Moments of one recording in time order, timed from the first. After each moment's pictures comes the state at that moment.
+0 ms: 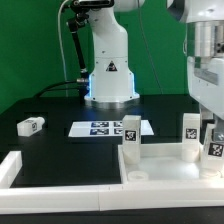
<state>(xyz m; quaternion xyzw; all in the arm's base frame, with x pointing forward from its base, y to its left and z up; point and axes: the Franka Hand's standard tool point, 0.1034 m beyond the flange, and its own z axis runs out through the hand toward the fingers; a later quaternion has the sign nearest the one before) 0.621 0.126 0.090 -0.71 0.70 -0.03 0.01</state>
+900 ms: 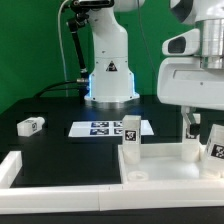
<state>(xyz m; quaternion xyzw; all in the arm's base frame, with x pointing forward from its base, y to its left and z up) 0.632 0.126 0.087 -0.94 0.35 -0.07 0.00</state>
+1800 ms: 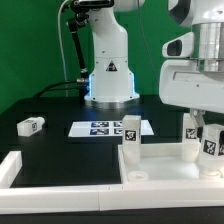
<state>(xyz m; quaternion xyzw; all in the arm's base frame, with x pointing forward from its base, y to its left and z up) 0.630 0.122 0.085 -0.87 0.48 -0.06 0.01</state>
